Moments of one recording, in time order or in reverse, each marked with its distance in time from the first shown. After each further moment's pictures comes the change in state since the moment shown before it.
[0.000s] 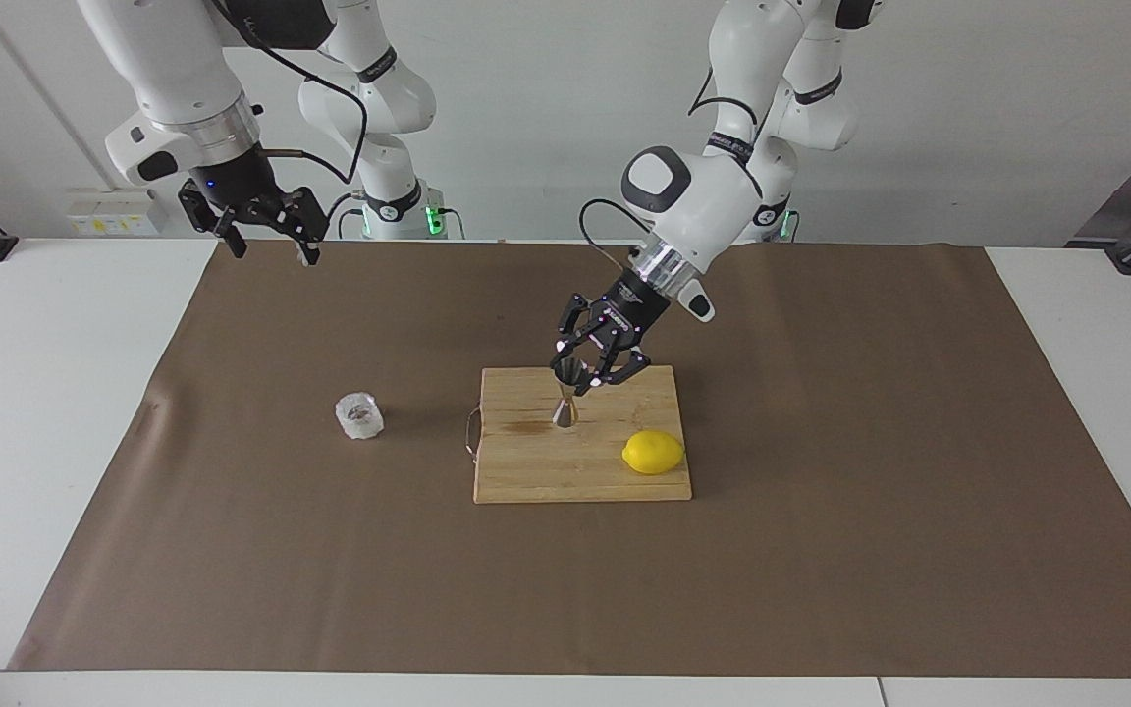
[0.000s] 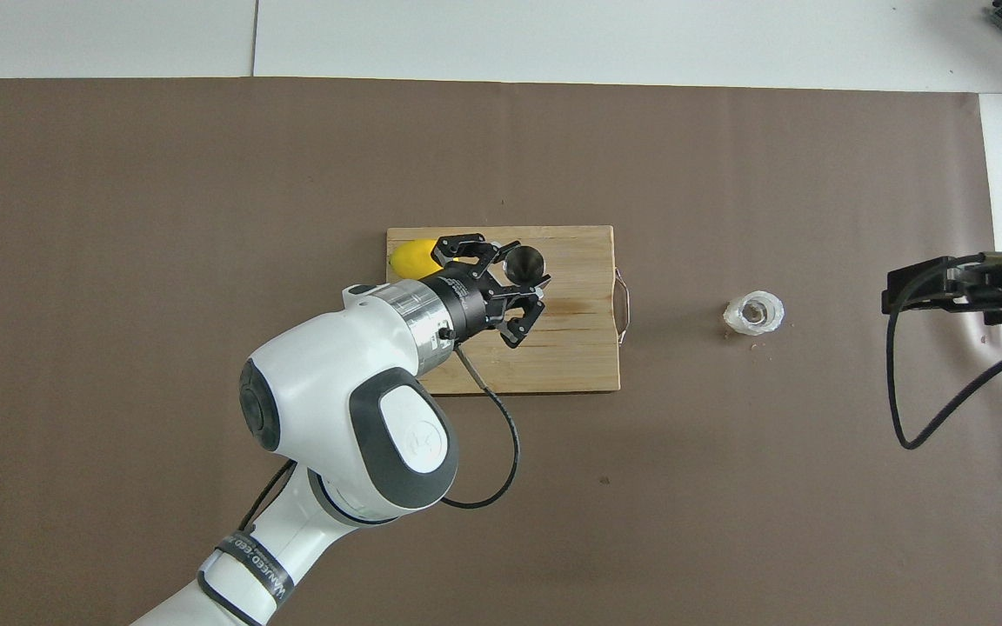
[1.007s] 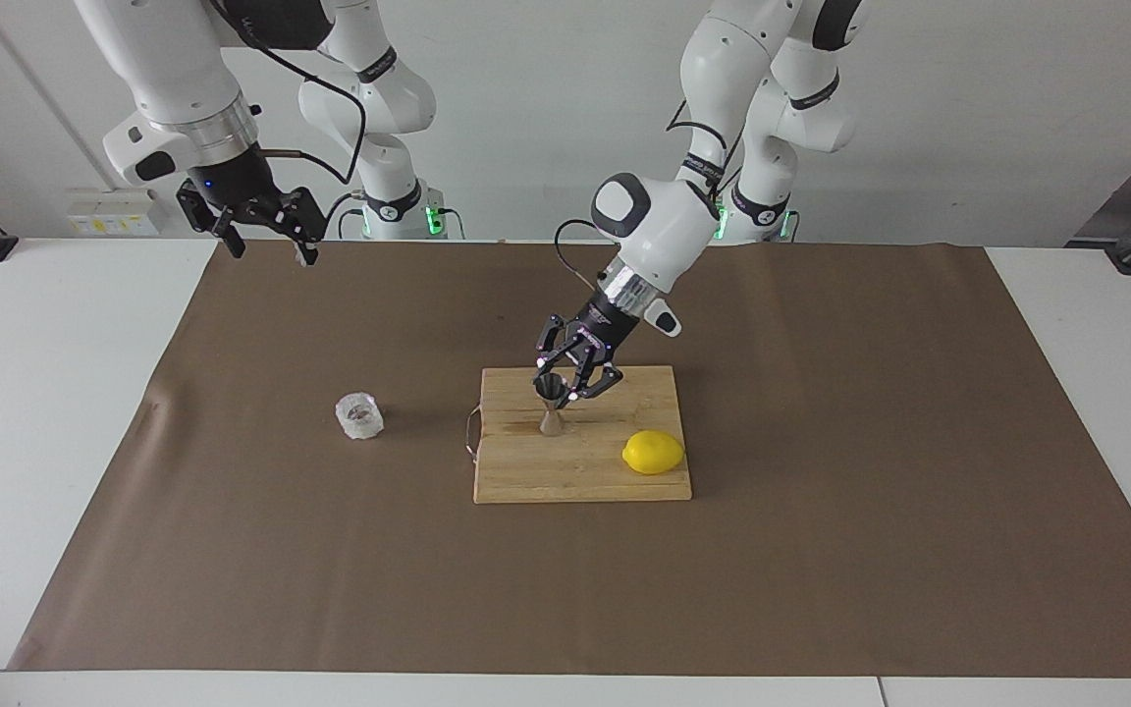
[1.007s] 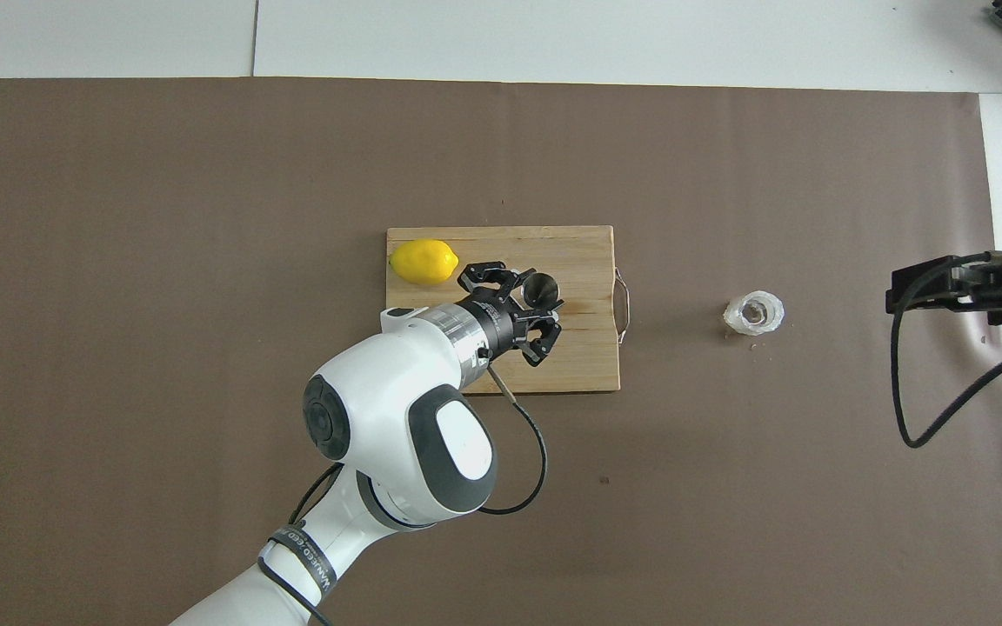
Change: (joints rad) left arm -0.049 0.087 -0.006 -0.003 0.007 0.072 -0.006; right arm -0.007 0.000 -0.001 0.000 0.000 0.000 0.000
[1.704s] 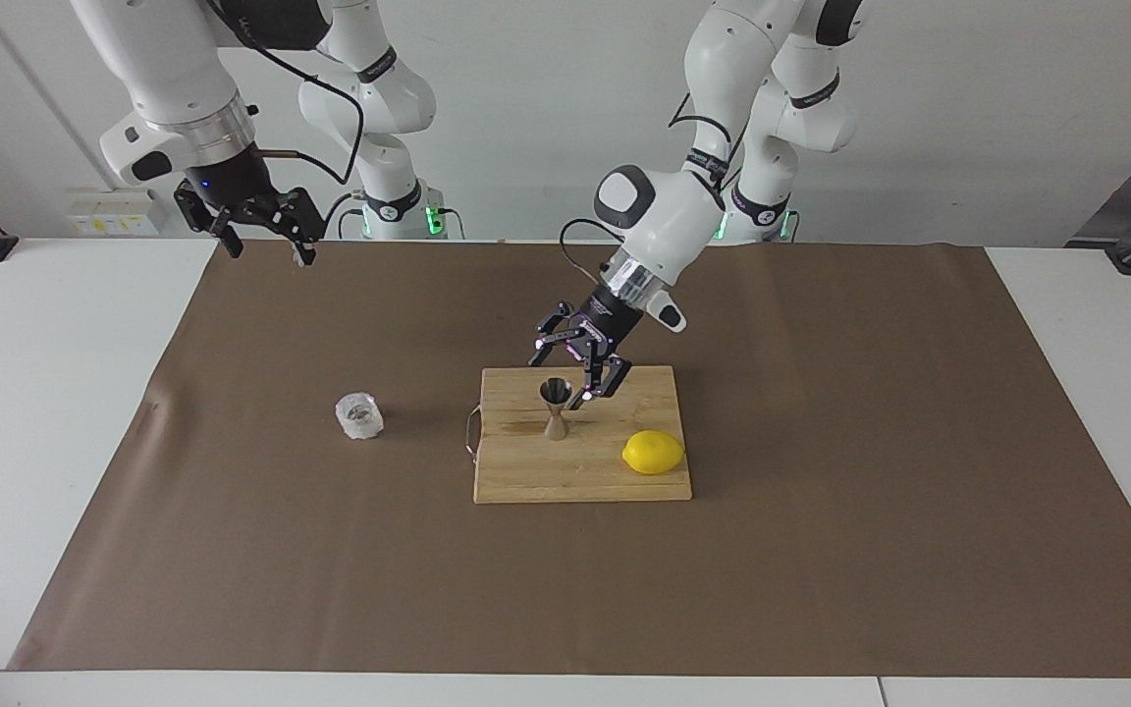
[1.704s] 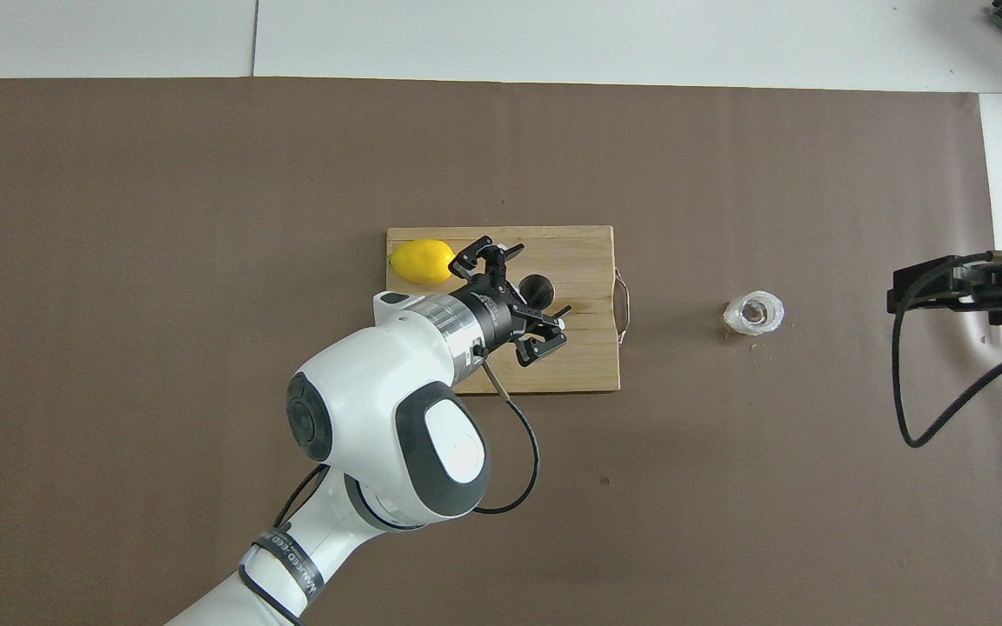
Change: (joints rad) left arm 0.002 -0.064 0.019 0.010 0.014 -0.040 0.083; right arm 0.000 0.000 0.000 0.000 0.000 0.000 0.000
